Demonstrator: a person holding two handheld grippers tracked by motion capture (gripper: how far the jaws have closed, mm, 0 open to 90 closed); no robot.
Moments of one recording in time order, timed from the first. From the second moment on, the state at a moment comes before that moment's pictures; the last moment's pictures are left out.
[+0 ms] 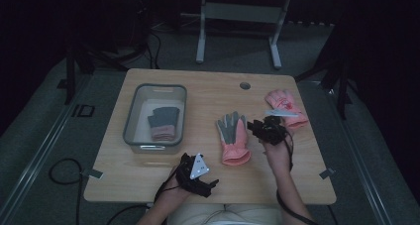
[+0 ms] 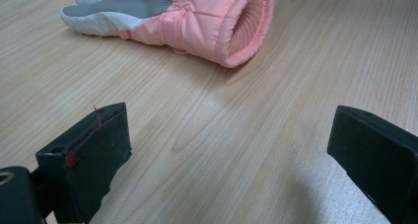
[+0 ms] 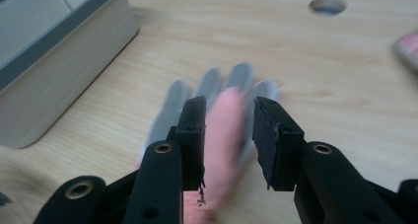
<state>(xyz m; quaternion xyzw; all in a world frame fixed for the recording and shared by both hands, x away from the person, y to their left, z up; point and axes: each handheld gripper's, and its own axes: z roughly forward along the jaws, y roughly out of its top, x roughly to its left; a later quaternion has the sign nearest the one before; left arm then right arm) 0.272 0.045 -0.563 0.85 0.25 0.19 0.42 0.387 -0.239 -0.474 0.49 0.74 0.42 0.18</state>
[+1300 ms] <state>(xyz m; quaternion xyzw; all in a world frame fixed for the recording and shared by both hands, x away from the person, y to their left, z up) 0.271 0.045 -0.566 0.85 0.26 0.20 0.42 0.536 -0.374 -0.507 0.48 0.80 0.27 0.25</state>
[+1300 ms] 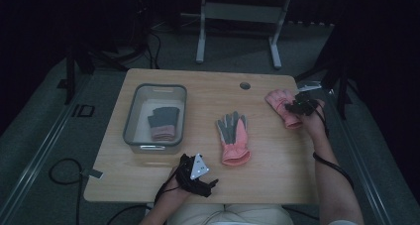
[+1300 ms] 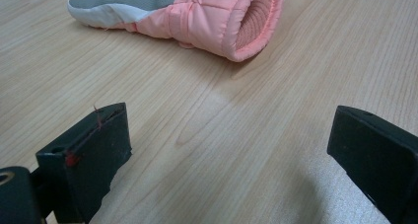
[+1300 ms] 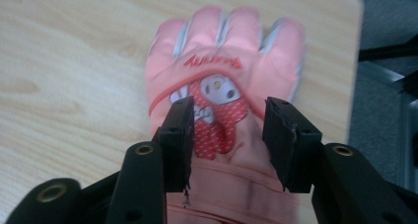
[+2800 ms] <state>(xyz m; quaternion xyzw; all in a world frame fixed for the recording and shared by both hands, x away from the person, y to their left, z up) 0.271 0.046 -0.567 0.85 0.25 0.20 0.42 0.377 -0.327 -0.471 0.58 0.70 0.33 0.25</state>
